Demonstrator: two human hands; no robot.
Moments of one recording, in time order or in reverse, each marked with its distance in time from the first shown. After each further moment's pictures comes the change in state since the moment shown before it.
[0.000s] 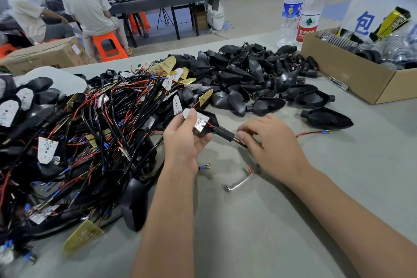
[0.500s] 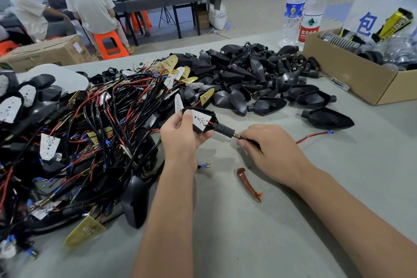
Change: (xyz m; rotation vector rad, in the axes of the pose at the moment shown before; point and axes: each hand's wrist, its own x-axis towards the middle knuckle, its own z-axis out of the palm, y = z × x) left_hand 0.002 -0.003 0.001 0.049 0.075 0.143; right_hand -0.002 -0.001 -0.005 0.018 -0.175 -0.046
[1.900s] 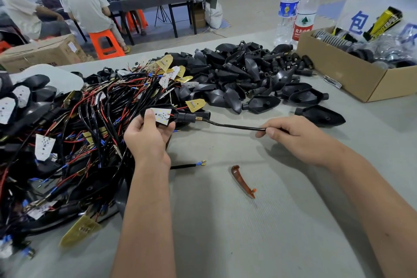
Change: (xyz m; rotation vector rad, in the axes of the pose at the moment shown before) left_hand 0.018 0.019 -0.032 -0.126 0.241 0.113; right_hand -0.010 0.046 -0.047 0.294 -0.156 0.169
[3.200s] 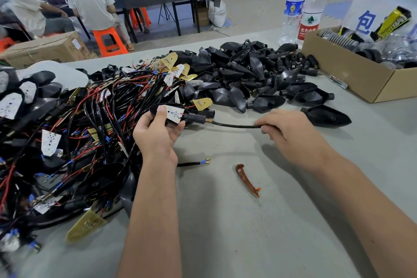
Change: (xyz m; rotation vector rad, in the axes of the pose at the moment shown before) left_hand -0.005 0.003 0.001 -0.025 -0.046 -0.086; right_hand 0.005 -0.020 0.019 -0.309 0.202 -0.163
